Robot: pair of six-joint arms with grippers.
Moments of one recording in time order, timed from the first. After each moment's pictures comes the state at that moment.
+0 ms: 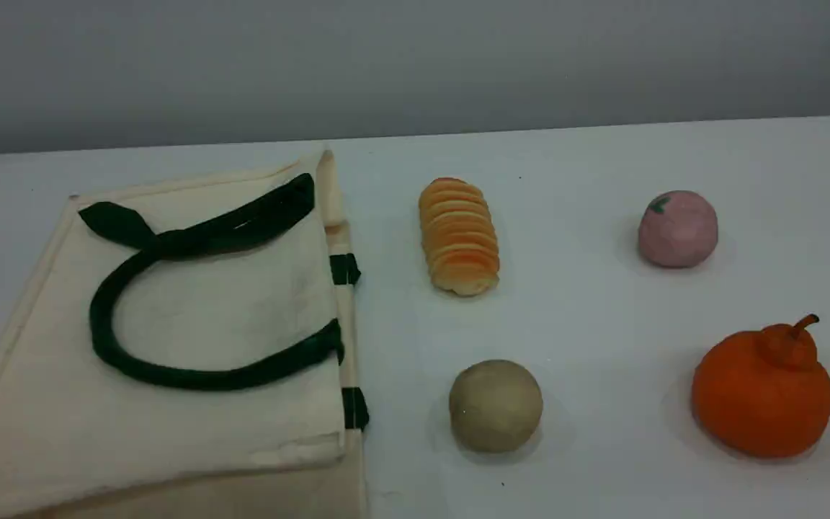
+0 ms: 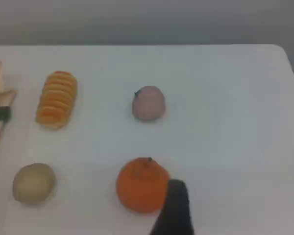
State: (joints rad) left arm 0.07 0.00 -0.50 -0.03 1.08 0.07; right arm 0.03 0.00 -0.51 0.09 1.07 -0.03
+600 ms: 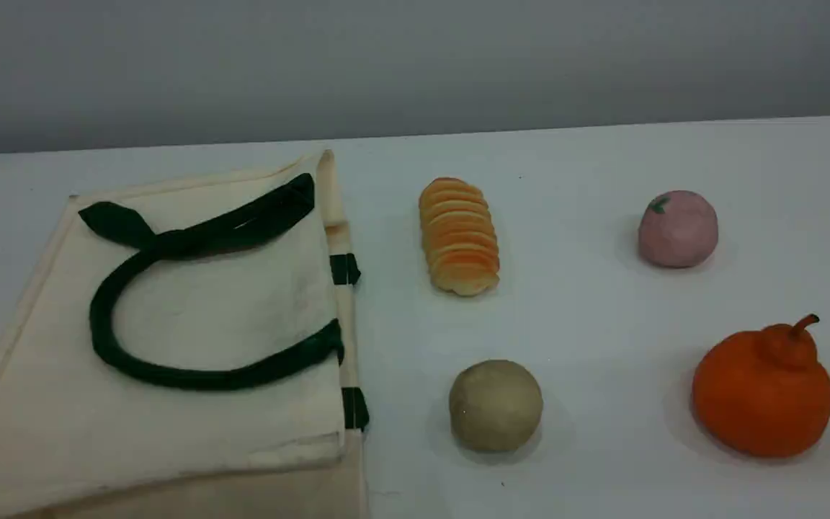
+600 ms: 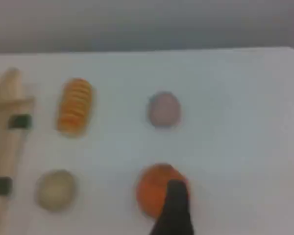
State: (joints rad) left arm 0.06 0.00 -0.51 -0.03 1.08 0.07; right arm 0.03 0.00 -0.52 0.16 1.04 -0.02
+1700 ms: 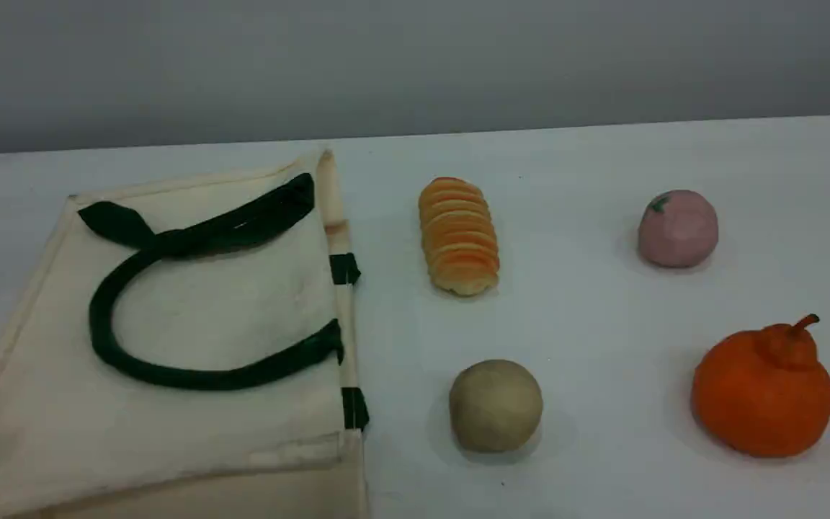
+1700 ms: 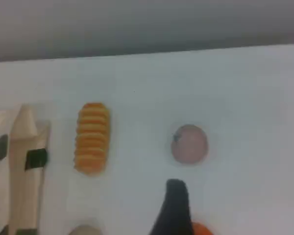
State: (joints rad) left arm 0.06 1.17 -1.01 -0.09 1.00 -0.03; right arm 0.03 1.00 -1.08 0.22 0.89 -0.03
